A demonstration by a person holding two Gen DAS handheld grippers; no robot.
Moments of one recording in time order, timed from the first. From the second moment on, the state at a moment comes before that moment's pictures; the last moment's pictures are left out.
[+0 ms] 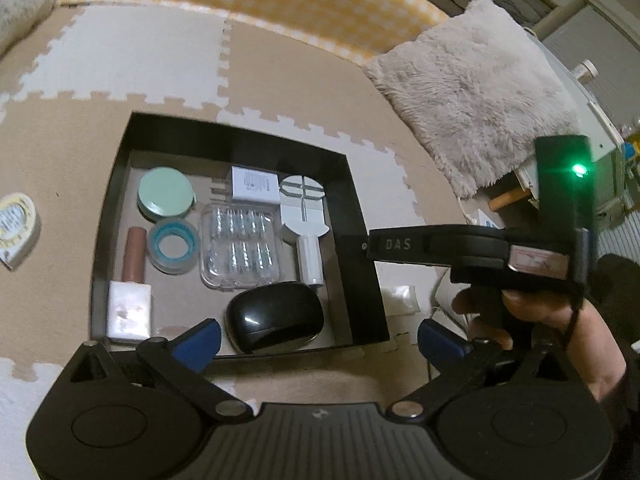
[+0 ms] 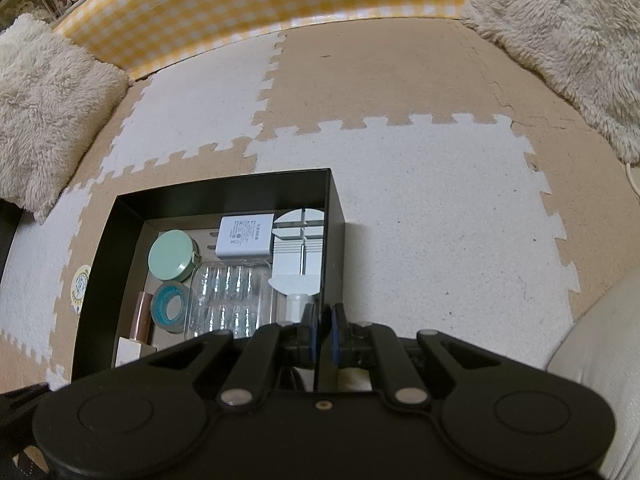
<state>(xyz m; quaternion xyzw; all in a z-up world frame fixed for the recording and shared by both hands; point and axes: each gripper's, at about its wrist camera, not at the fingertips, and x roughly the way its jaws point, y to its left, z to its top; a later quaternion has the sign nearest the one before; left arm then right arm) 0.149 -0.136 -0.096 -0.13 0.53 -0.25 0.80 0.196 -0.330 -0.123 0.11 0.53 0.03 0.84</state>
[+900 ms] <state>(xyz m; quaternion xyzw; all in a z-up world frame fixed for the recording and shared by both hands) 0.162 -0.028 -0.036 -0.05 0.45 -0.13 0.88 0.194 -0.326 -0.124 0.10 0.53 0.03 0.84</state>
